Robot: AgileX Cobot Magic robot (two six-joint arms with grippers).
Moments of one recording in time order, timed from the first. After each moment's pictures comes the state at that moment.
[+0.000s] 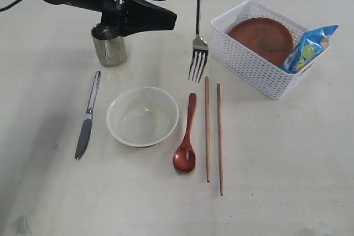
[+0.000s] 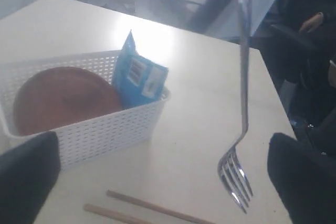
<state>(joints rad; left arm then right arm) -0.11 1.83 -1.17 -1.54 1.20 1.90 0.37 1.46 -1.25 1.10 0.71 -1.26</state>
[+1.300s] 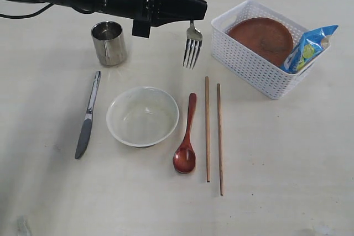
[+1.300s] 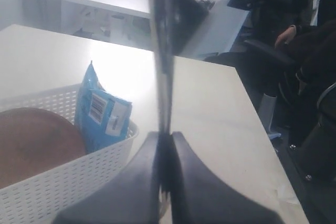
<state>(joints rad) -0.23 1.84 -1.17 -1.65 1.20 1.99 0.37 1.46 -1.25 1.16 0.72 -1.31</state>
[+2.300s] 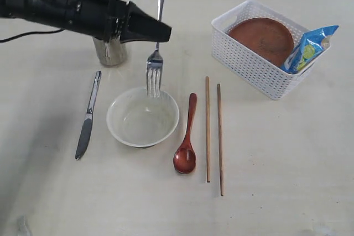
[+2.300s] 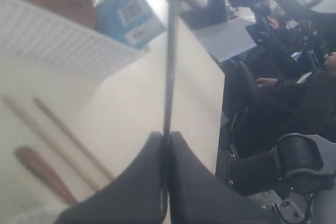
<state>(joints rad) -0.10 1.84 -1.02 -1.54 1.21 1.41 0.13 1.28 -1.25 0.87 0.43 -0.92</state>
